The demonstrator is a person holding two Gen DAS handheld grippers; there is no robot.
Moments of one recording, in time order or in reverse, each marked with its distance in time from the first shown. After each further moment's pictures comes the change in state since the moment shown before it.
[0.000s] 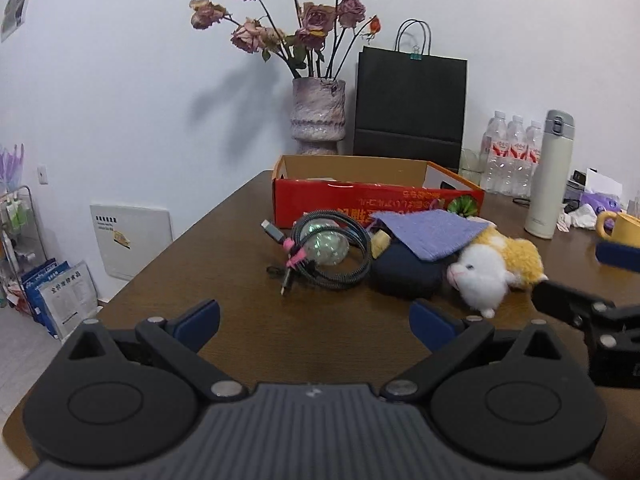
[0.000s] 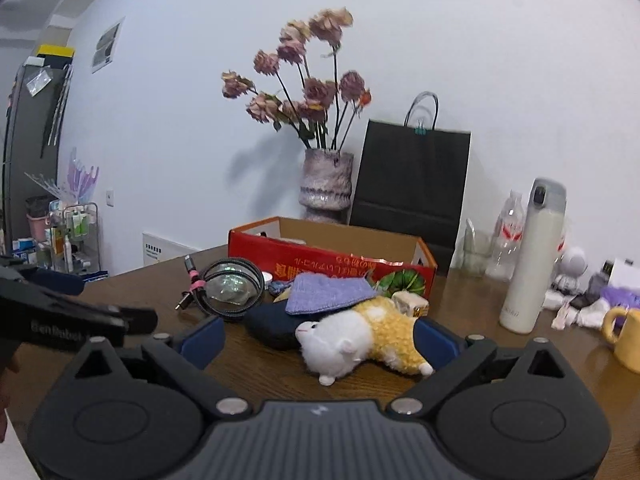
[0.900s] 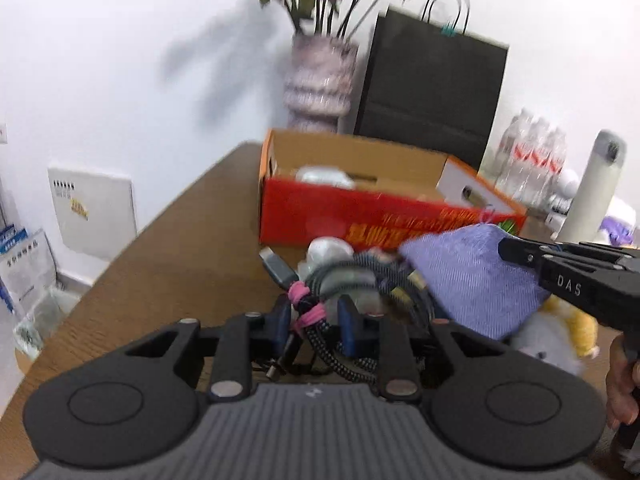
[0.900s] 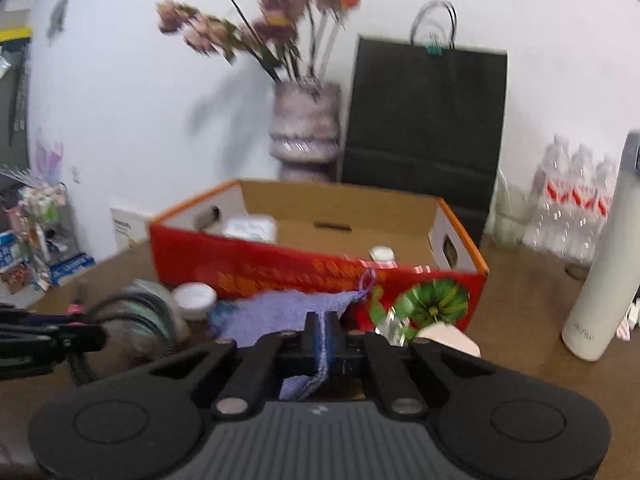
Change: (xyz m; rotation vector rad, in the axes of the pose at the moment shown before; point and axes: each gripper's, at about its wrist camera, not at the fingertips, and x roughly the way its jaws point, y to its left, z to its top) left arm 0.107 0.032 0.055 -0.088 0.096 -0.097; right arm 0.171 -0.021 0.056 0.041 0.147 -0.009
